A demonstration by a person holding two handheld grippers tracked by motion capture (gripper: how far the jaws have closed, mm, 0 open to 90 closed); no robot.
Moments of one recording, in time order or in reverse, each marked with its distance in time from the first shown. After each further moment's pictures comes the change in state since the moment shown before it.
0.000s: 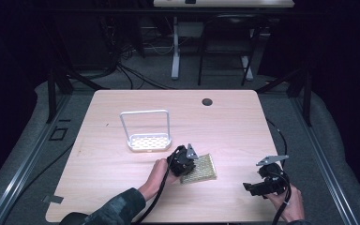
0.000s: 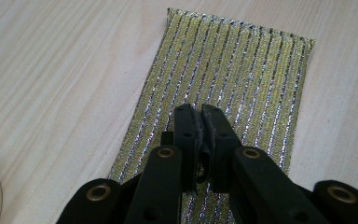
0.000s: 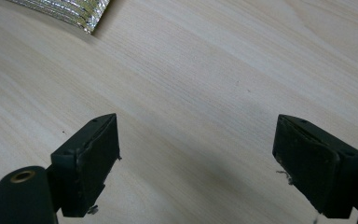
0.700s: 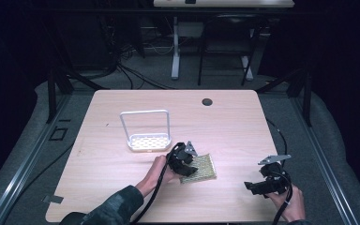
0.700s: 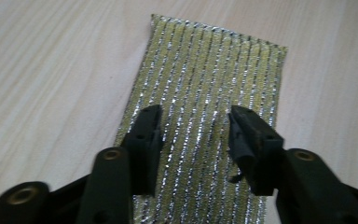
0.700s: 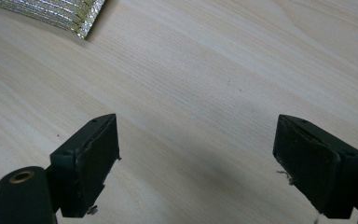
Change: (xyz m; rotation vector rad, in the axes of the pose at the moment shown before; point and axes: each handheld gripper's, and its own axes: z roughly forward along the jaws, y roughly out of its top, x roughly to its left) left arm 0.013 0.005 -0.003 0.014 -0.117 -0.008; right arm -0.004 -0.001 -0.002 -0.015 -0.012 0.029
